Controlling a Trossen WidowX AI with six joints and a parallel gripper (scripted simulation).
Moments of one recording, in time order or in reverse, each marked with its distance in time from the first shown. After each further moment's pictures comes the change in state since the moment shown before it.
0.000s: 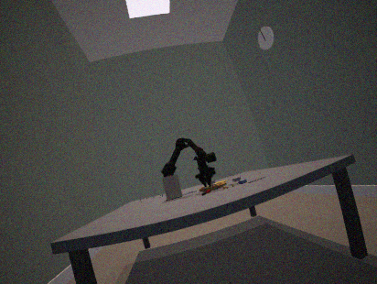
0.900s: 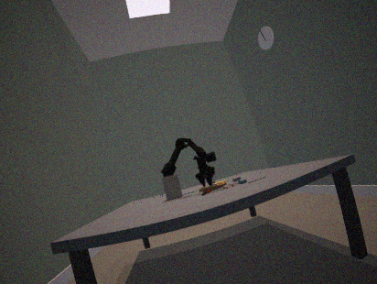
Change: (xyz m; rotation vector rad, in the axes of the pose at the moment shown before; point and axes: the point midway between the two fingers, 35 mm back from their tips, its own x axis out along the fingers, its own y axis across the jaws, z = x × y) arm -0.003 0.001 -0.001 0.052 0.005 0.009
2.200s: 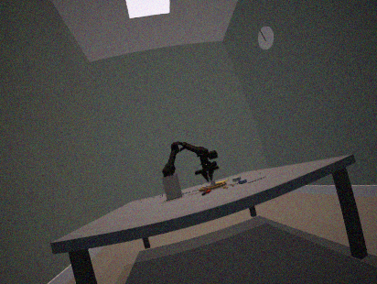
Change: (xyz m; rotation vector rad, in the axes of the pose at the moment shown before) arm -0.022 0.085 0.074 1.467 -0.008 0.001
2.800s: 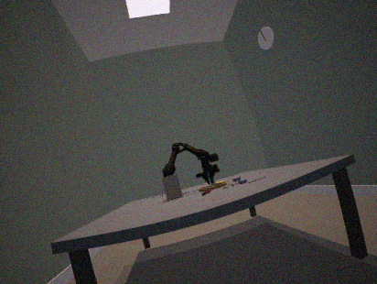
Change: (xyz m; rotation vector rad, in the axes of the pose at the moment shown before) arm 0.021 0.002 -0.001 -0.006 -0.003 0.006
